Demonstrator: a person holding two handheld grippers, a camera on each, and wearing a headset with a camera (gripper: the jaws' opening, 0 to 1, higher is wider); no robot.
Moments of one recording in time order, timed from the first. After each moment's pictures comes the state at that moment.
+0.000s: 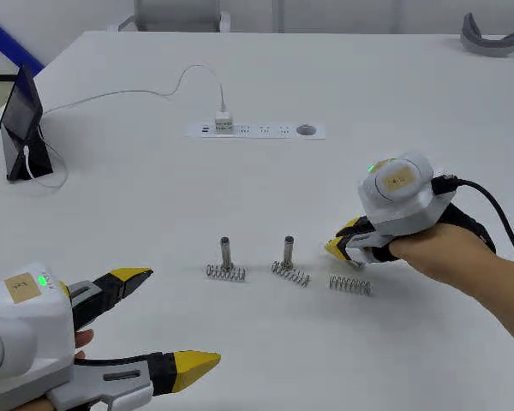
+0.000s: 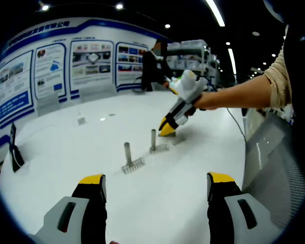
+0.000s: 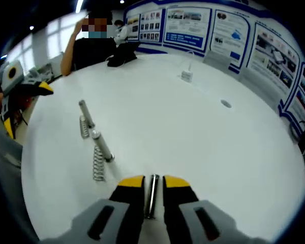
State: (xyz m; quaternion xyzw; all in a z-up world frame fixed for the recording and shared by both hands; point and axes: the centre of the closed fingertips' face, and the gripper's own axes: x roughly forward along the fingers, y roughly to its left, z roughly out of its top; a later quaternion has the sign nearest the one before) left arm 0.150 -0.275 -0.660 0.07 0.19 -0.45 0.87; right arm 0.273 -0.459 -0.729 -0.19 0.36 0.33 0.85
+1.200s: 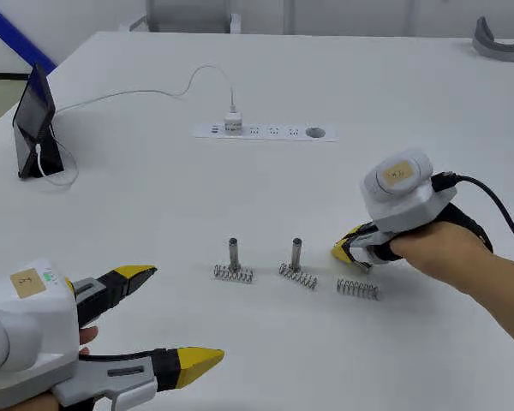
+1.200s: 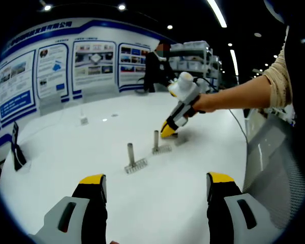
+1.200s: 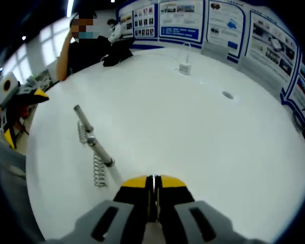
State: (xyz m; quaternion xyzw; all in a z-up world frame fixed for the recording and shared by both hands) left arm 0.152 -0.271 -0.658 0.07 0.19 -0.44 0.87; right arm 0.273 -0.455 -0.723 -0.15 0.38 0.32 0.85
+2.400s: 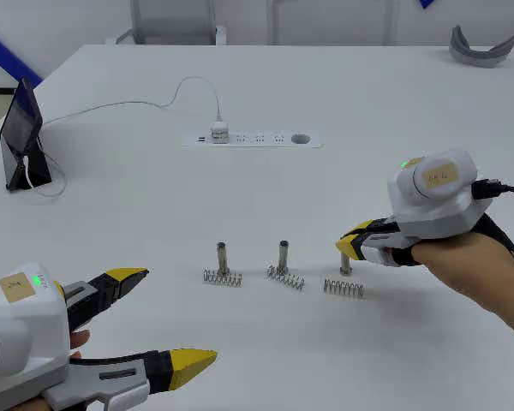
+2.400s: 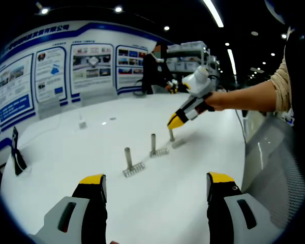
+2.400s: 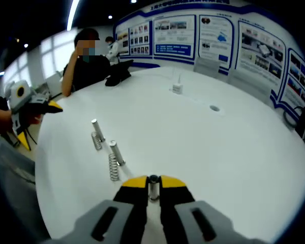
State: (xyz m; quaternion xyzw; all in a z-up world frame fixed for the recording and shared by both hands) left arm 0.148 -0.275 -0.651 0.08 0.18 -0.45 0.87; right arm 0.248 -0.474 -0.689 -0.12 0.32 0.31 0.89
